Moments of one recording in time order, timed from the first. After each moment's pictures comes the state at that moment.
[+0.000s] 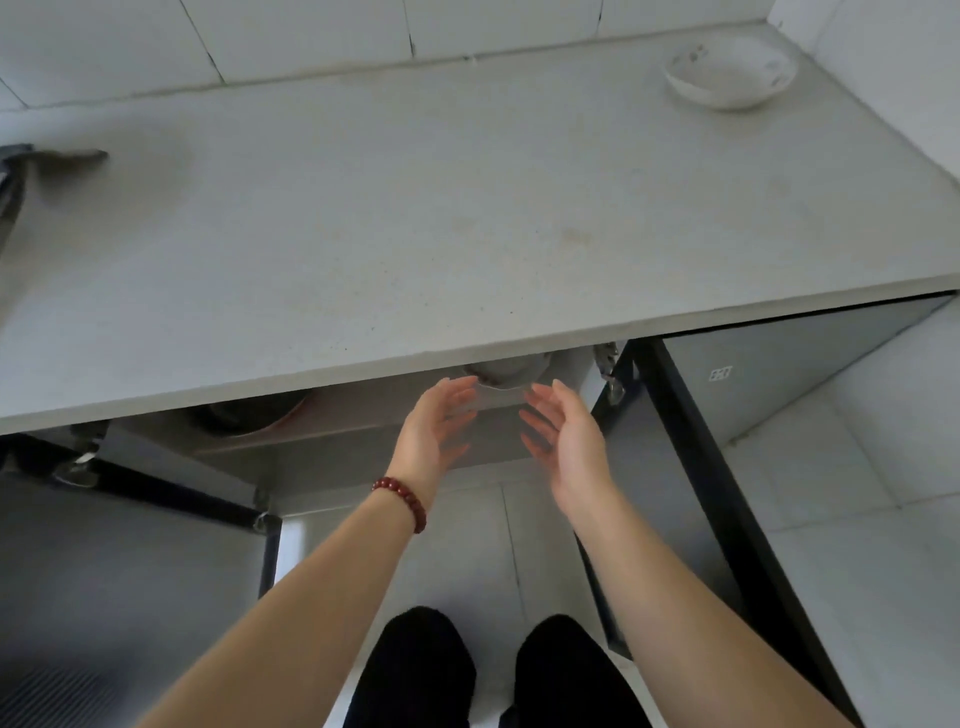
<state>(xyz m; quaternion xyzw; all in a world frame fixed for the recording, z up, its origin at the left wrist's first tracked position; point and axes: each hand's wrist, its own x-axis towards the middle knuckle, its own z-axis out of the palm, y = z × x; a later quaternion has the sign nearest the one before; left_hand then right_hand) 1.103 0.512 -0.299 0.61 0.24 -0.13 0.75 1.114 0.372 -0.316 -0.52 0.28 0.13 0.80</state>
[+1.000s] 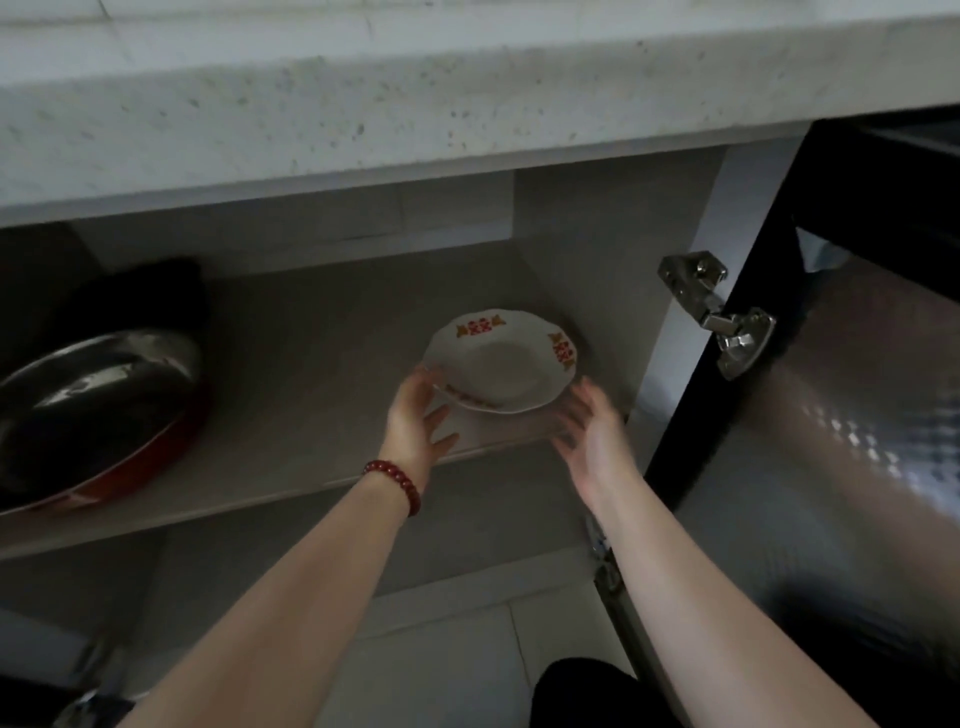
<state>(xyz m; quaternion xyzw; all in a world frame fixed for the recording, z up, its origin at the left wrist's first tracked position) 1.260 0.536 -0.593 0.55 0.18 -0.05 0.81 1.259 0.367 -0.618 -0.49 0.19 0.02 0.85</state>
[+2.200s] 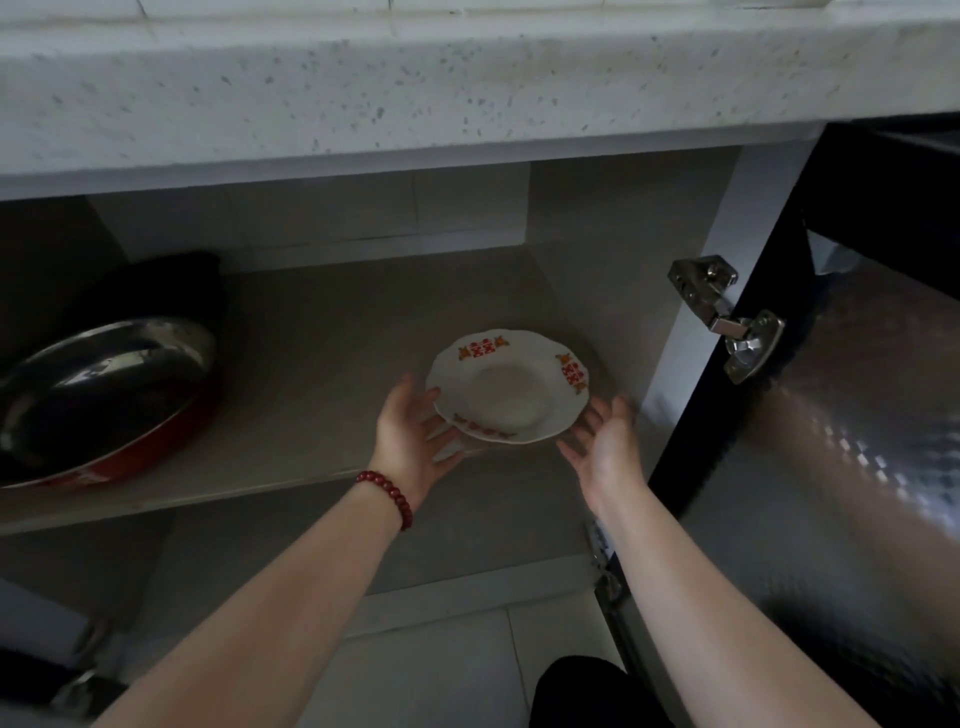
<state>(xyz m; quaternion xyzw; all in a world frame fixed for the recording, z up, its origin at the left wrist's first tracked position) 1.245 0.544 -0.601 0.50 0.20 -0.09 0.84 1.260 0.359 -0.629 -0.48 0.20 0.01 0.85</state>
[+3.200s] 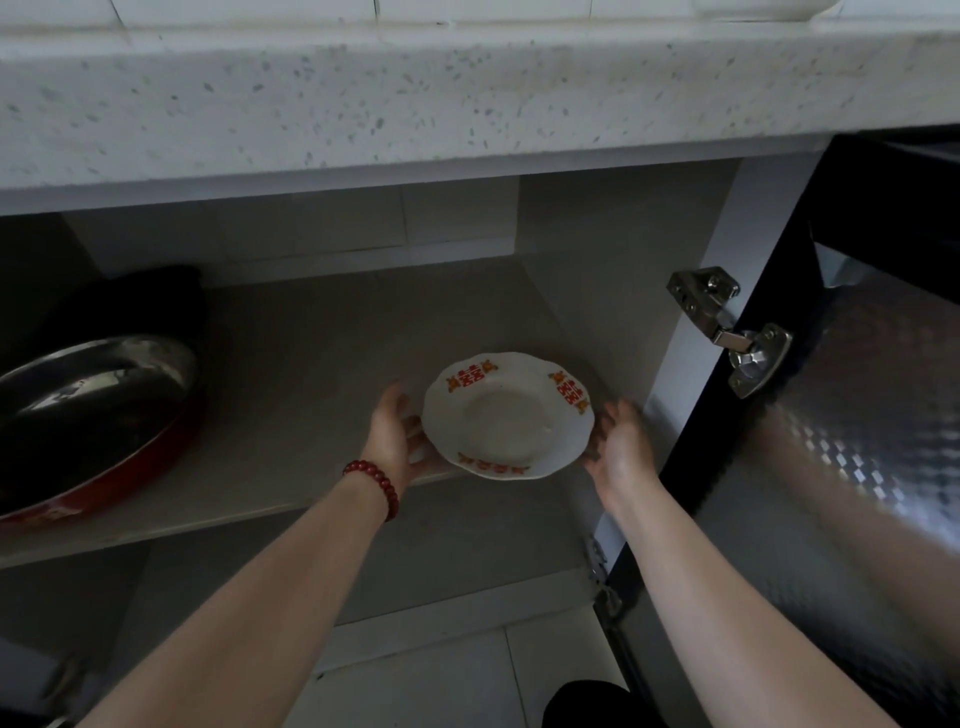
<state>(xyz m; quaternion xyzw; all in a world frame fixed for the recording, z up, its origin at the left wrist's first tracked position) 1.274 0.558 -0.601 0.54 0.24 -0.08 0.80 1.274 0.348 -0.627 -0.50 0.21 0.01 0.84</state>
